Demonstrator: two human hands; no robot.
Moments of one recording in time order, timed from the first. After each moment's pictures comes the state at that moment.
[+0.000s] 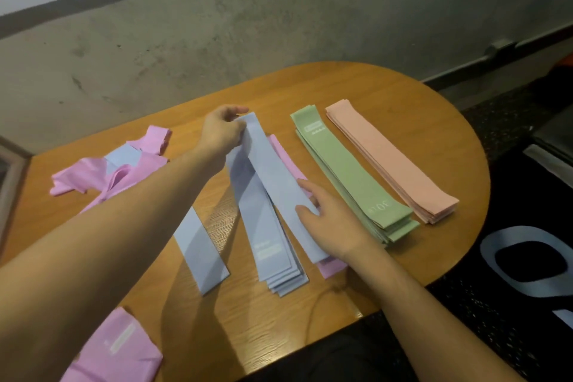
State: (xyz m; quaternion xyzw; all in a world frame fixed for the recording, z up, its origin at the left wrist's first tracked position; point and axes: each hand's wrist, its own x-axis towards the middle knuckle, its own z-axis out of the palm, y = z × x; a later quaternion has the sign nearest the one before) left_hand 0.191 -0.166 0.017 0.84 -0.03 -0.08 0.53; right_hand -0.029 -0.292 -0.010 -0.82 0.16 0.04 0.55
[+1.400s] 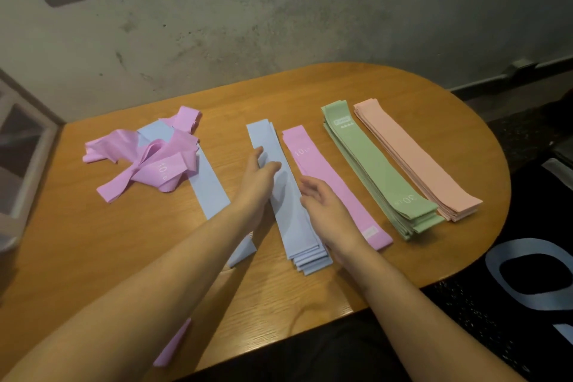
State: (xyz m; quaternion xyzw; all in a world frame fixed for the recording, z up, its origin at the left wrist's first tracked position) left_hand 0.090 -0.125 -0.038 0.75 0.04 -0.16 0.64; right_hand -0.019 -0.235 -0.019 -0.71 0.20 0.04 0.67
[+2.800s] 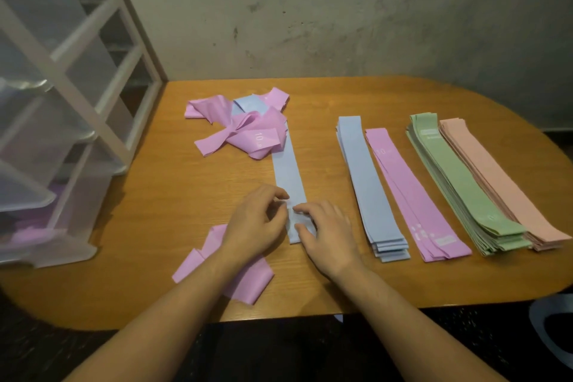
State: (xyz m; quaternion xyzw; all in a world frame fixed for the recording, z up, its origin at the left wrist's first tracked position) left_hand 0.012 0.061 -0.063 0.89 -0.18 0.06 0.41; right_hand -0.032 -0.105 -0.054 -0.94 -0.02 0.01 0.33
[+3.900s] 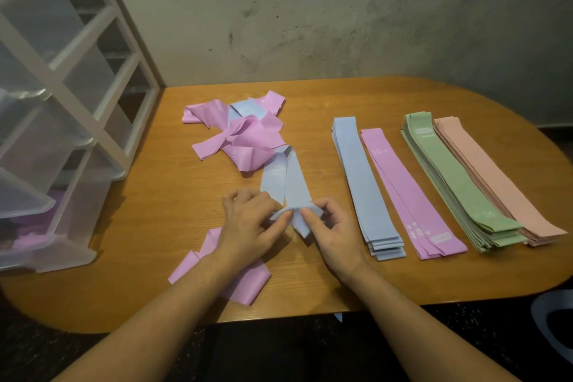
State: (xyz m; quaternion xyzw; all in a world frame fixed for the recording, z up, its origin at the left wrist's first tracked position) left_hand 0.005 0.066 -0.059 0.90 -0.23 0.21 0.29; right_hand -0.042 -0.111 -0.044 -0.73 0.00 -0.07 0.68
